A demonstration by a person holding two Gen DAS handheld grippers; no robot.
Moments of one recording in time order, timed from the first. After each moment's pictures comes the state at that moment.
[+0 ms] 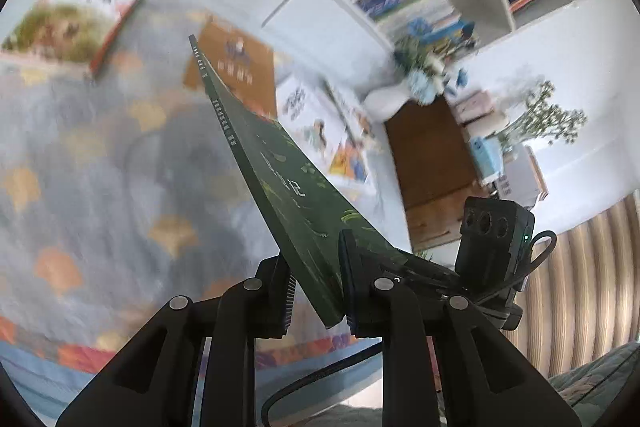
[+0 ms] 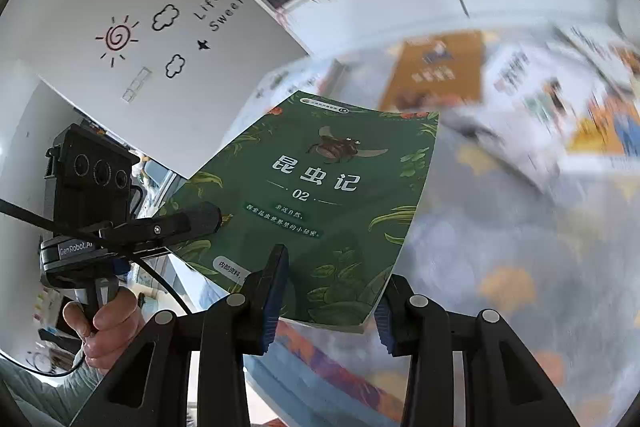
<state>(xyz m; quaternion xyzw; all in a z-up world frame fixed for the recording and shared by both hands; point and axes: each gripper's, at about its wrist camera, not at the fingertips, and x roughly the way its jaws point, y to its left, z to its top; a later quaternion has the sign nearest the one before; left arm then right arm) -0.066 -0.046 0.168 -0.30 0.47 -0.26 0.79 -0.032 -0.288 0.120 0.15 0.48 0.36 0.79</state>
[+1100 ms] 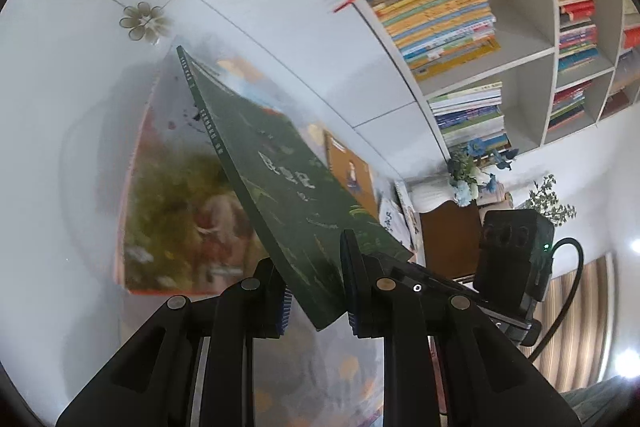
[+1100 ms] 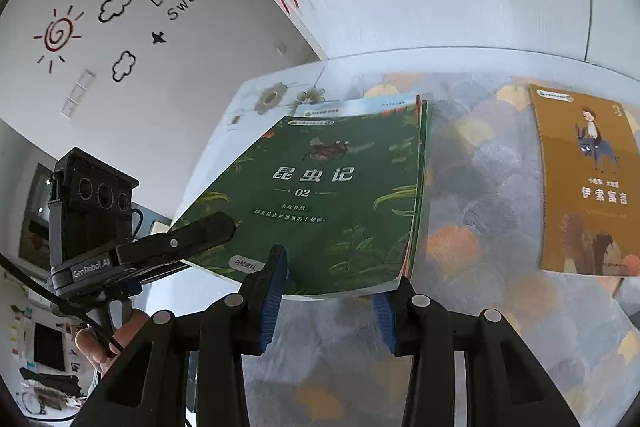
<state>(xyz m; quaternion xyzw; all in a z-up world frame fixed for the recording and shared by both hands) 0.129 0.215 0.082 -0.37 0.46 -0.26 0.76 0.168 0.001 0.111 0.11 0.52 0.29 0.79</state>
